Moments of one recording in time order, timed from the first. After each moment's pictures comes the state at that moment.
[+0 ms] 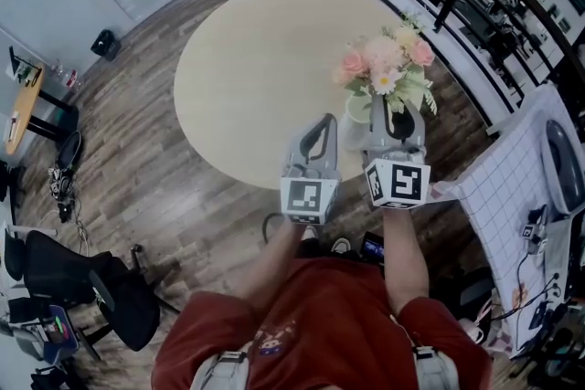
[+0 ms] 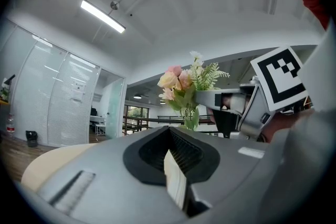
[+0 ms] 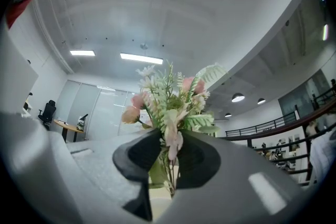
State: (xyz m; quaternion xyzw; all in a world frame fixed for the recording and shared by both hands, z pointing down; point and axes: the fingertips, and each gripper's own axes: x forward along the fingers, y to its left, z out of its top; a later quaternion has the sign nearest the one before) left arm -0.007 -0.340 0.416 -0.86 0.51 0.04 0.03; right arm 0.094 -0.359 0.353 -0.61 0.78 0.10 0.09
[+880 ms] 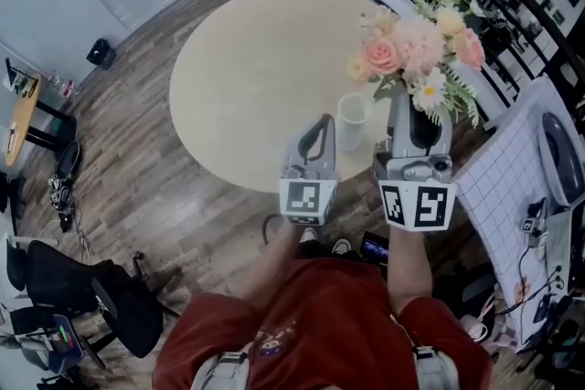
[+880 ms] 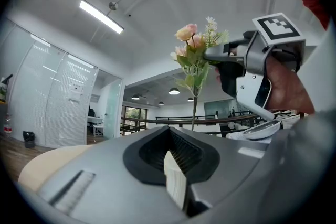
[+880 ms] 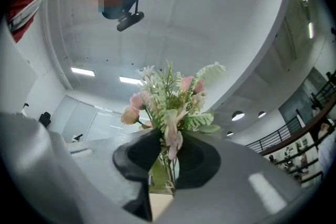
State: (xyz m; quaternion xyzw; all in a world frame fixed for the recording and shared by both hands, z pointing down) left arm 0.004 -0.340 0.412 -0.87 0.50 0.04 0.04; right arm 0.116 -0.307 0.251 -0.60 0.75 0.16 0.20
